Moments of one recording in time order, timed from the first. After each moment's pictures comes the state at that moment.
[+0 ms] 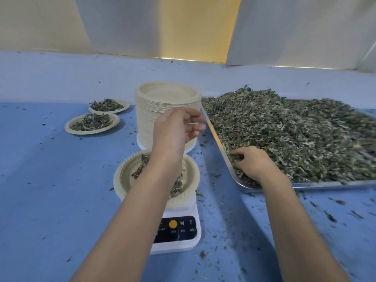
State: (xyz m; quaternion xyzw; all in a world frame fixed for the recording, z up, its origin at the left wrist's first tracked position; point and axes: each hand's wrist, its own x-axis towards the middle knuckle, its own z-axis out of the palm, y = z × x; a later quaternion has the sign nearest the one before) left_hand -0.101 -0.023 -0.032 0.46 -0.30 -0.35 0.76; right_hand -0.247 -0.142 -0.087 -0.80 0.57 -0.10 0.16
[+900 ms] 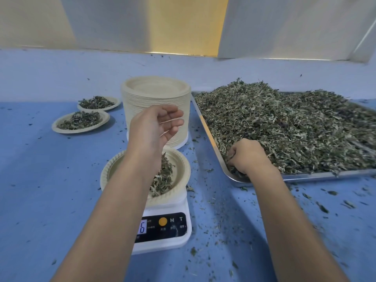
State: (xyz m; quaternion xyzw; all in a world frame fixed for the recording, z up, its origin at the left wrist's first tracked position) left_hand -0.091 -0.023 -0.037 0.45 -0.27 -0.36 0.77; right_hand -0.247 -0.138 -0.086 -0.79 0.59 -0.11 0.14
